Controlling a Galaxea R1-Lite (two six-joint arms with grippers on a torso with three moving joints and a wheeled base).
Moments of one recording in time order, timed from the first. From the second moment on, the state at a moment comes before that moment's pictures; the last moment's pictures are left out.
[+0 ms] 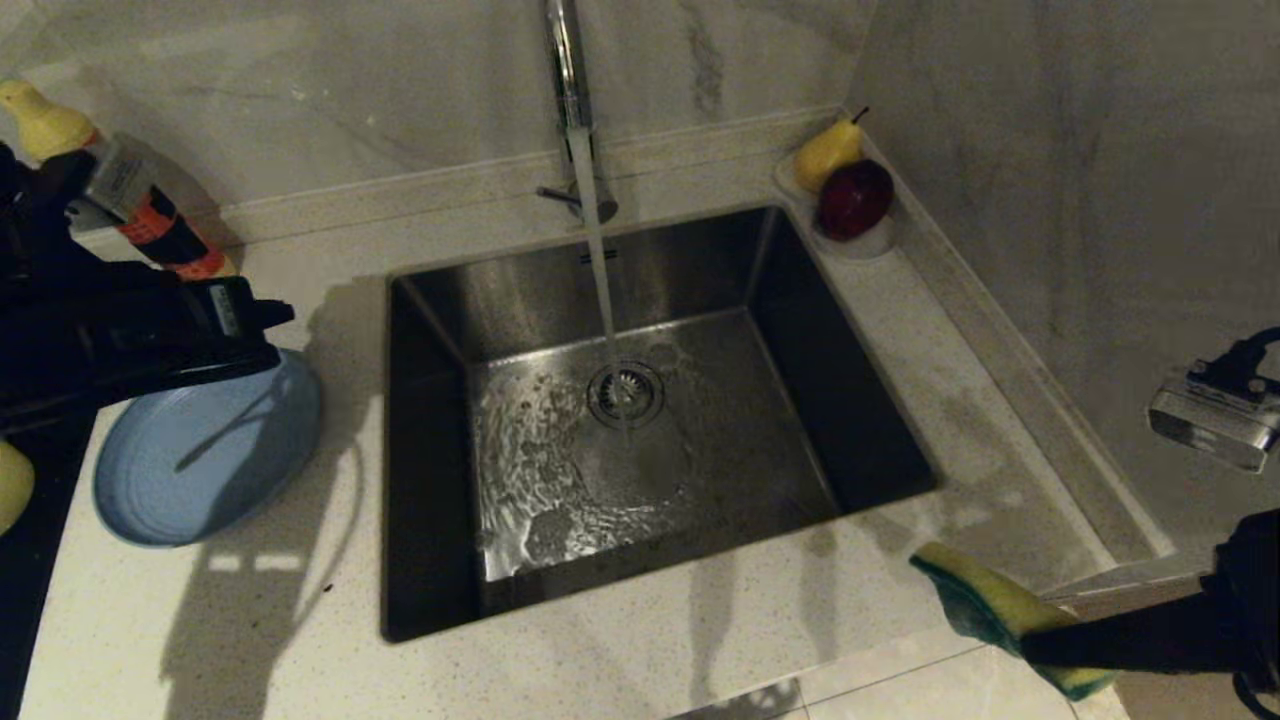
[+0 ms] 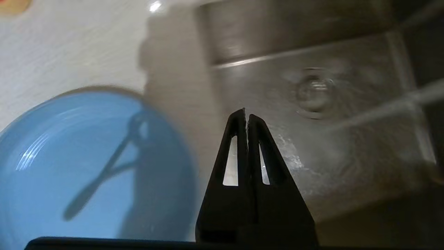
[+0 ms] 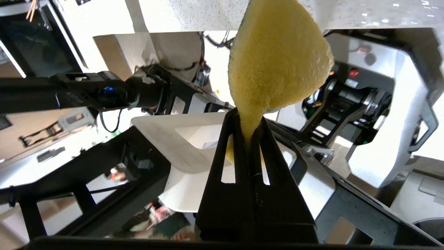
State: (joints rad) left arm 0.01 1.42 -1.04 -0.17 -0.10 -0.07; right arm 0.50 1.19 -1.05 0.58 0.50 0.51
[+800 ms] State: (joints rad) left arm -0.03 0.45 -0.59 0.06 -0.08 -0.05; right arm 0.50 1.13 -0.97 0.58 0.46 0.51
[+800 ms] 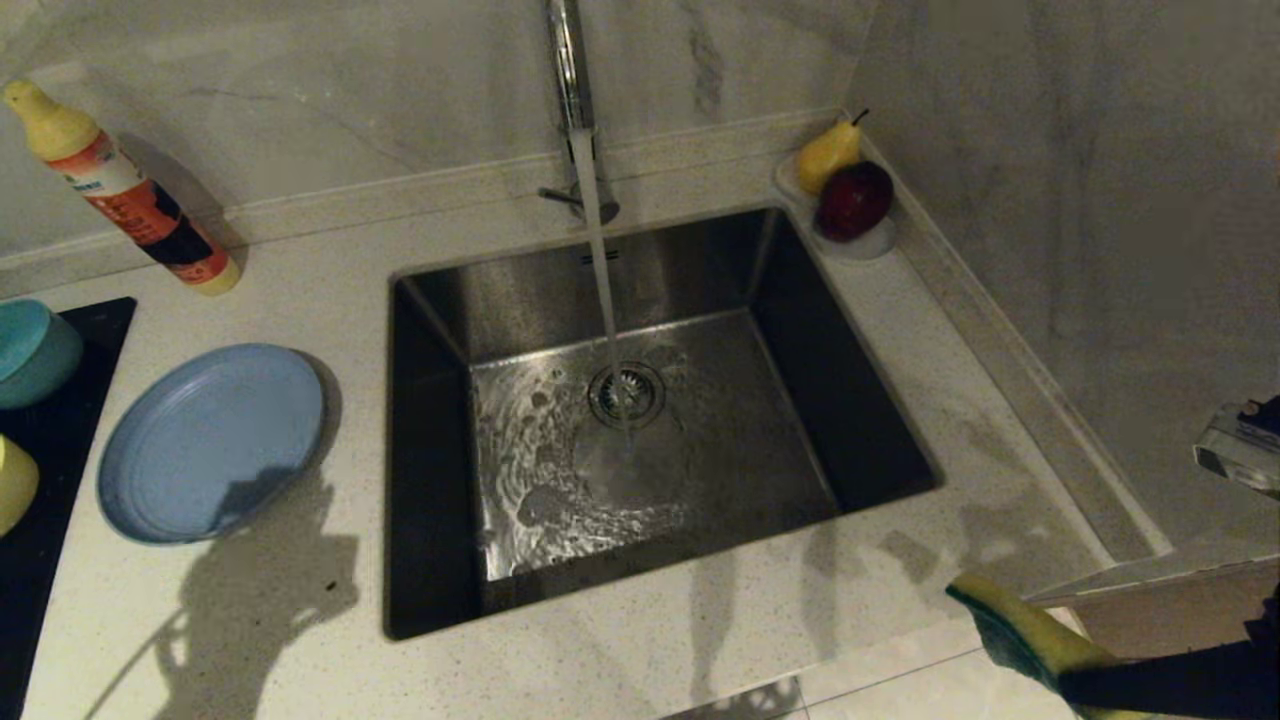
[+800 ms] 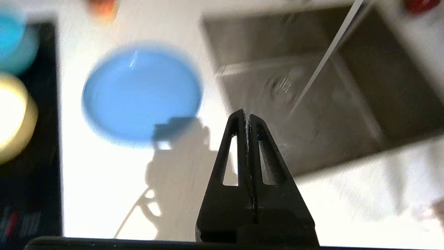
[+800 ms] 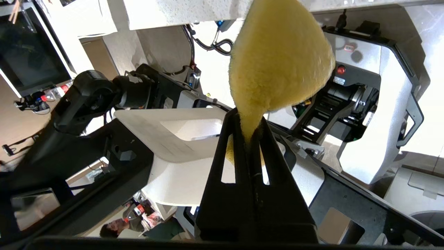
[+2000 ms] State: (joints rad) left arm 0.00 0.00 0.00 -0.09 0.03 -0.03; right arm 0.50 1.12 -0.95 0.55 0.36 0.47
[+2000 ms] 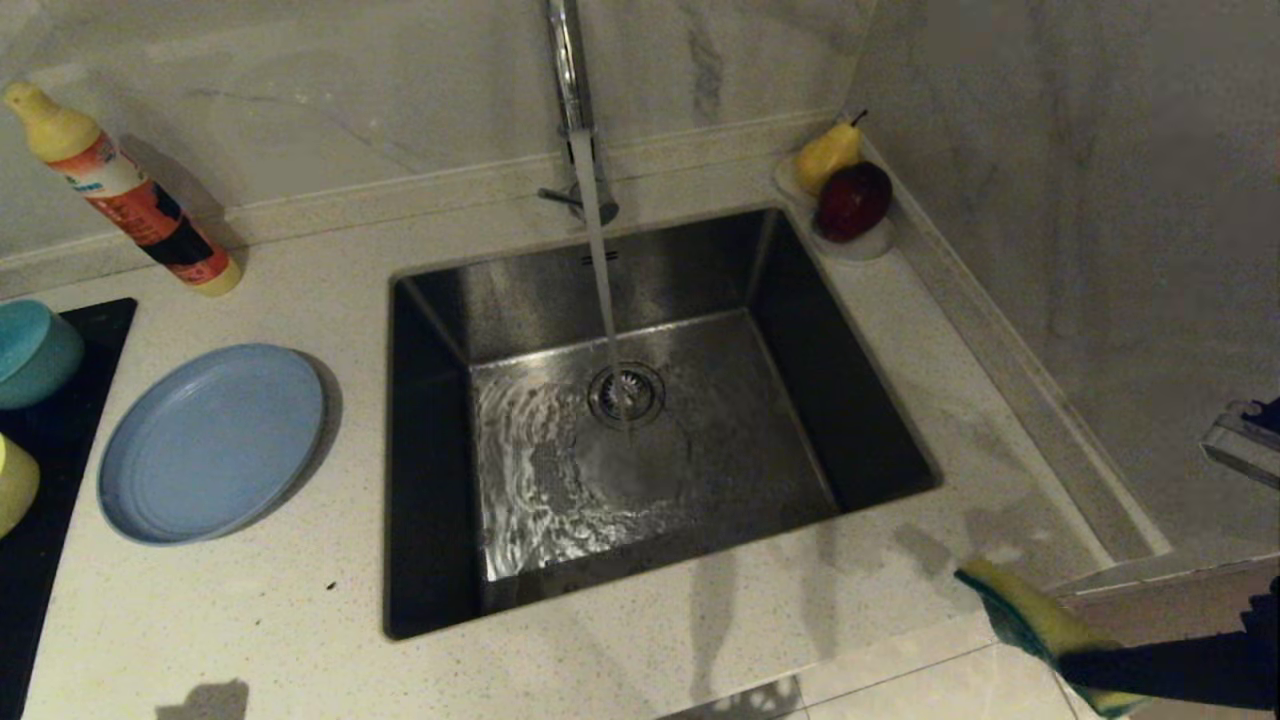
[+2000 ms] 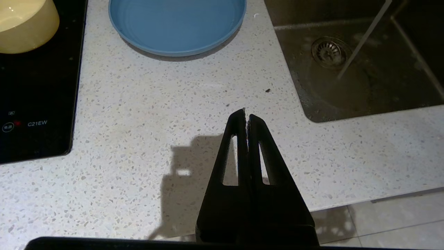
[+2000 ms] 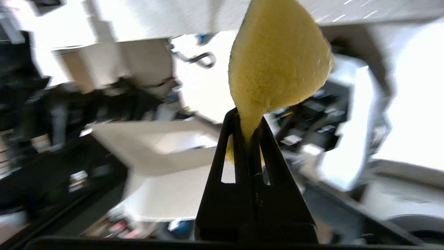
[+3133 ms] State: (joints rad) left arm 0.00 0.00 0.00 -0.09 0.03 -0.03; right arm 0.49 1.12 -0.73 0.29 0.05 -0.06
